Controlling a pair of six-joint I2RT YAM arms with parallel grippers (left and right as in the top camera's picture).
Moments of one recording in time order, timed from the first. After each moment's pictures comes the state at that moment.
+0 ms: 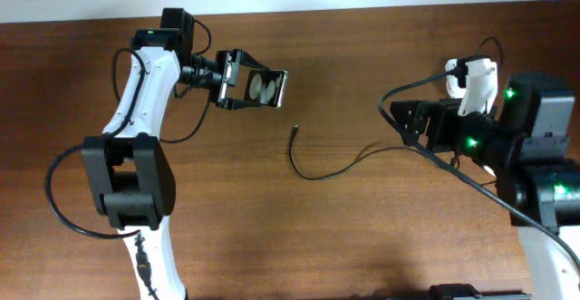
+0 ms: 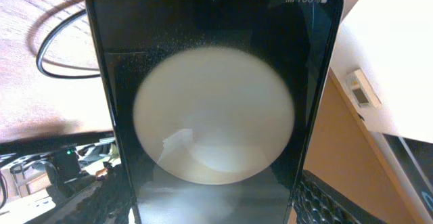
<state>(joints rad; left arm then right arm) -0.07 2.23 1.97 -1.16 1.02 -1.19 -0.01 1.10 1.30 -0.87 -0.42 0.17</state>
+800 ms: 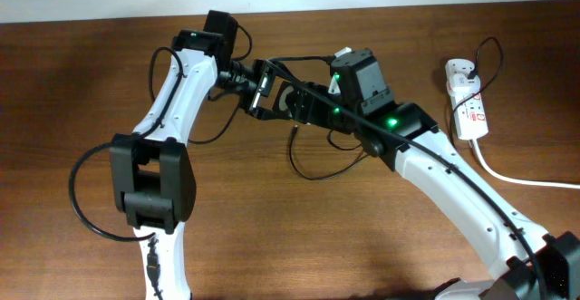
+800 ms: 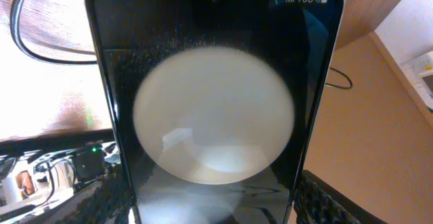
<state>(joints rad) -0.22 2.23 1.97 -1.16 0.97 -1.19 0.48 1.56 1.30 -0.48 -0.22 0.75</state>
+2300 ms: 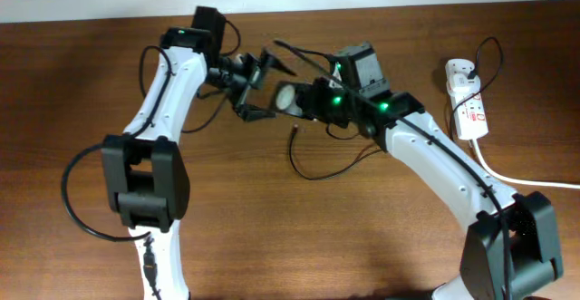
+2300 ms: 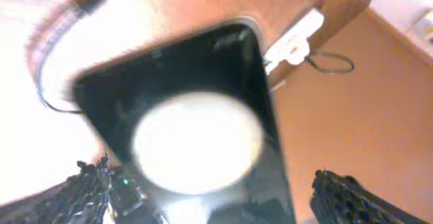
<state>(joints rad) -0.18 2.23 1.99 -1.16 0.94 -0.95 0.40 1.71 1.30 -0.39 -0.38 0.83</state>
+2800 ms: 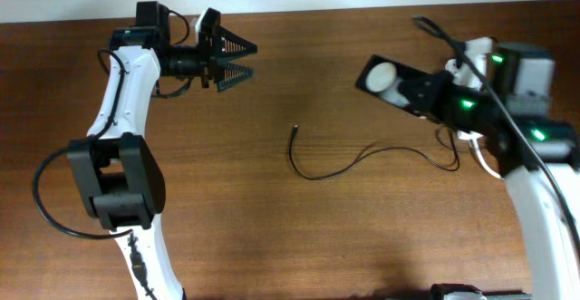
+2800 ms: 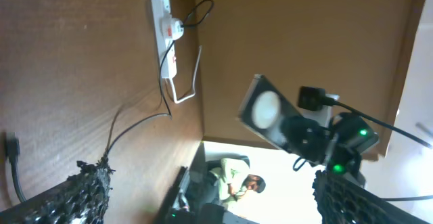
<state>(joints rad) 0.01 2.23 1.99 -1.06 1.40 -0.15 -0.10 1.25 1.30 -0.74 -0.63 0.57</state>
